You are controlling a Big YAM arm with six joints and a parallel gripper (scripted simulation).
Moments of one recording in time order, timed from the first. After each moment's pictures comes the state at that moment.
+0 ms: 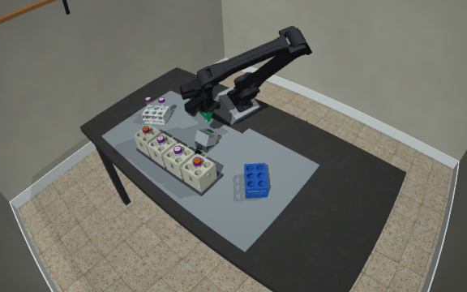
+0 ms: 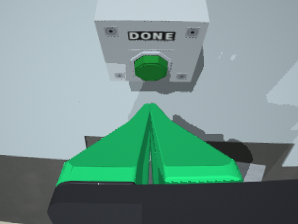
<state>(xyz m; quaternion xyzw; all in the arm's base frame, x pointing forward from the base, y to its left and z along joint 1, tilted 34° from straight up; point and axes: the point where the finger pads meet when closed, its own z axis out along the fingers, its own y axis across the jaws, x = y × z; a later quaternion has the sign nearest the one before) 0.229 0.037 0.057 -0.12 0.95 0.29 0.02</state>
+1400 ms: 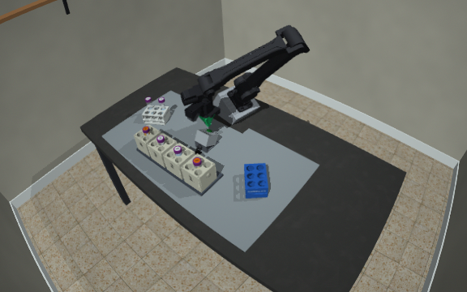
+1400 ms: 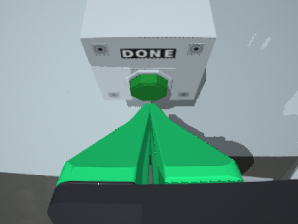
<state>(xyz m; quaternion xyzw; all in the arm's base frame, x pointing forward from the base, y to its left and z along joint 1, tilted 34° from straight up) 0.230 0.051 0.035 -0.11 0.95 0.29 0.02</state>
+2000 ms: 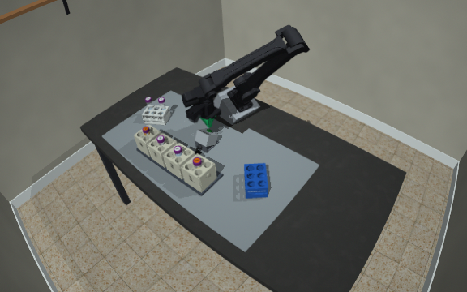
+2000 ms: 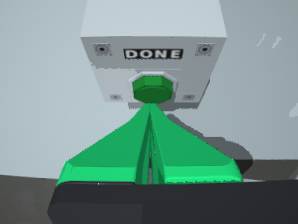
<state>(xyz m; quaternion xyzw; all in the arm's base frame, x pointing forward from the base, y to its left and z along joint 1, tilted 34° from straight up) 0.226 0.057 0.029 -0.12 0.95 0.29 0.02</state>
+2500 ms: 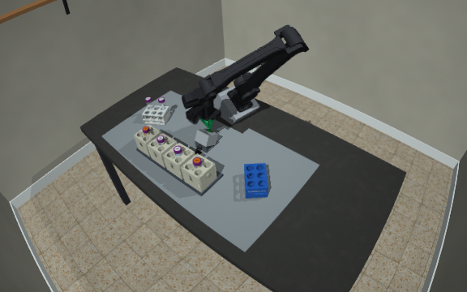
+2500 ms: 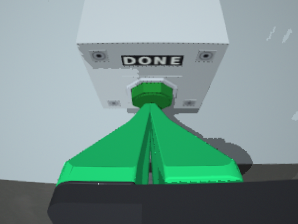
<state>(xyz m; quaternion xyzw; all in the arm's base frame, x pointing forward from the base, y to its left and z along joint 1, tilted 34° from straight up) 0.227 0.060 0.024 -0.12 0.95 0.29 0.02</state>
